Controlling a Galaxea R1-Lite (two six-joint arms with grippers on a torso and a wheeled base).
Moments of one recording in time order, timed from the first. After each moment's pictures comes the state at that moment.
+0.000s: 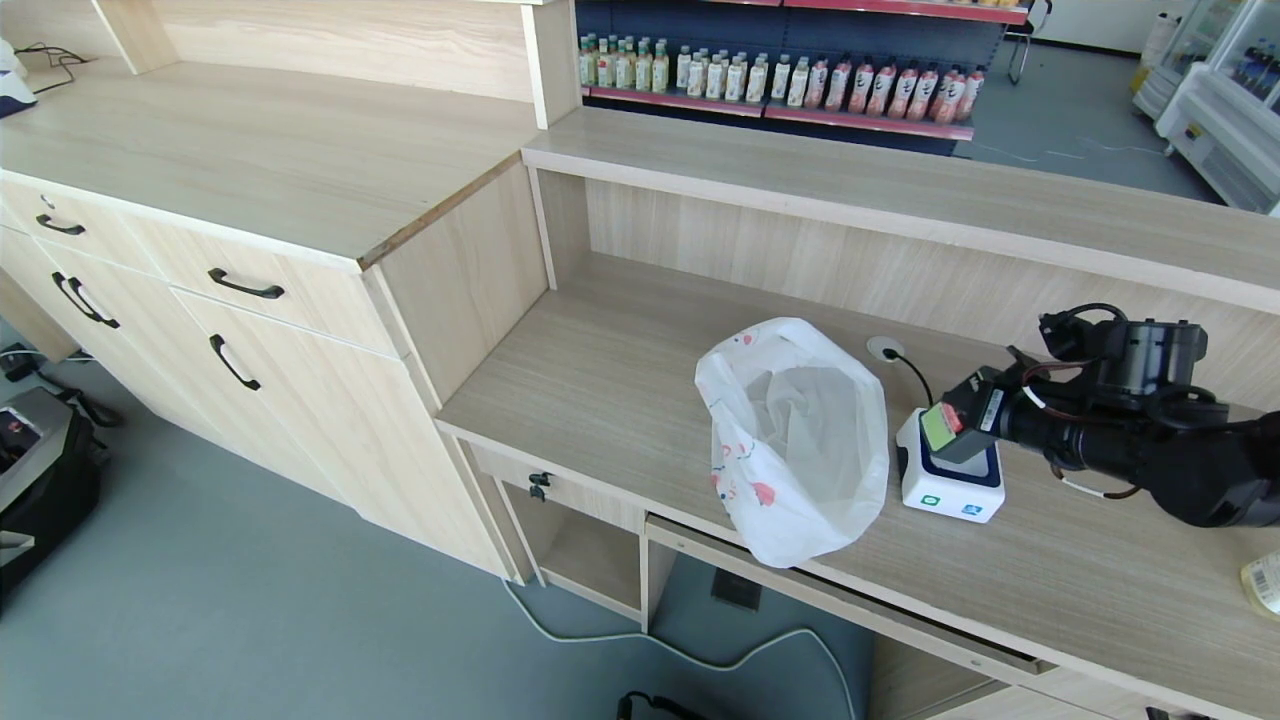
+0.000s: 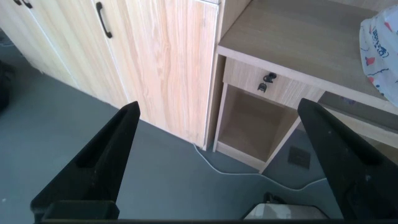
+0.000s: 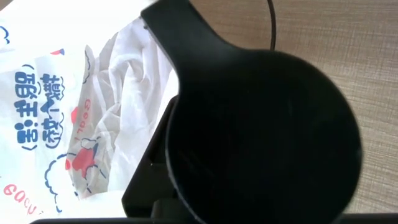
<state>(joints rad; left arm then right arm) 0.00 0.00 0.00 -0.05 0.05 -0.03 -0.05 1.94 -0.88 -0.72 0.16 0.24</state>
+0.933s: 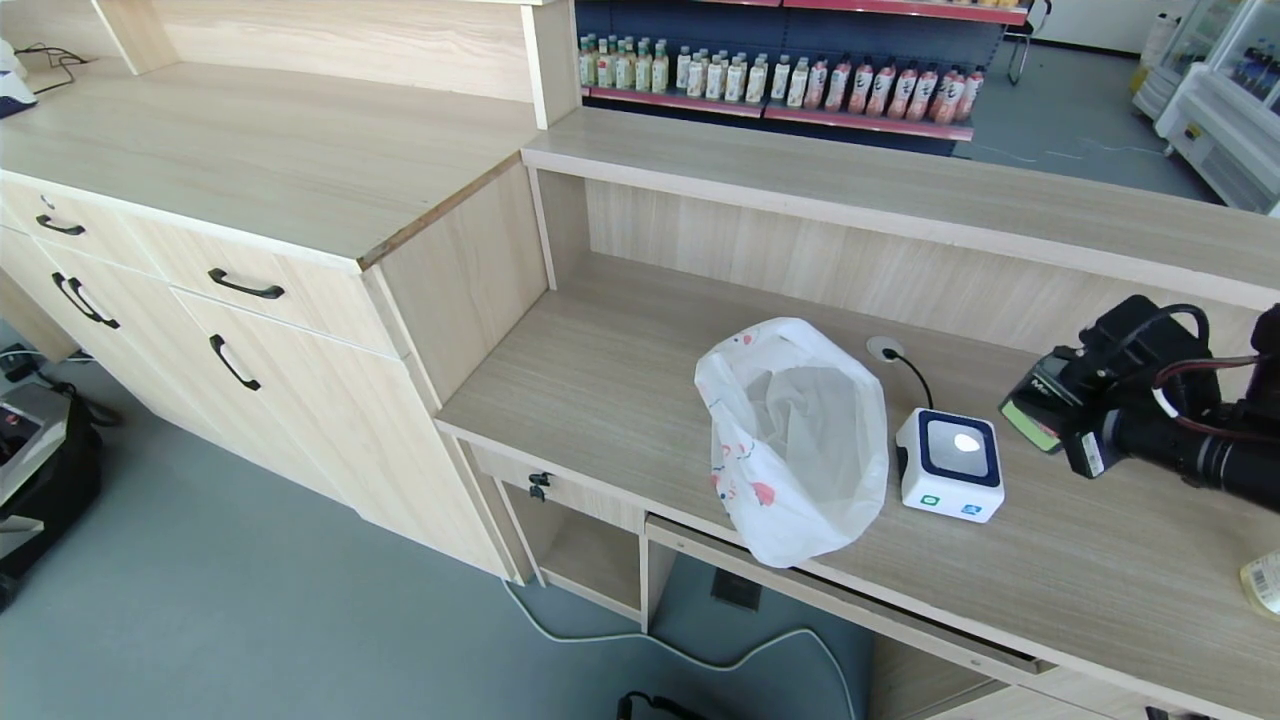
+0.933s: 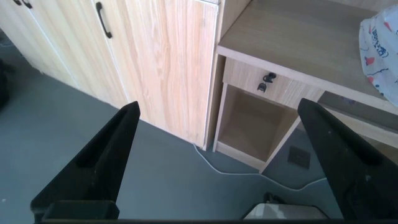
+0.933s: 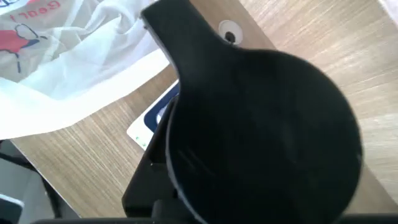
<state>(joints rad) 0.00 0.00 0.00 -0.05 0.05 -0.03 -0.10 1.60 -0.64 -0.75 0.25 -0.64</state>
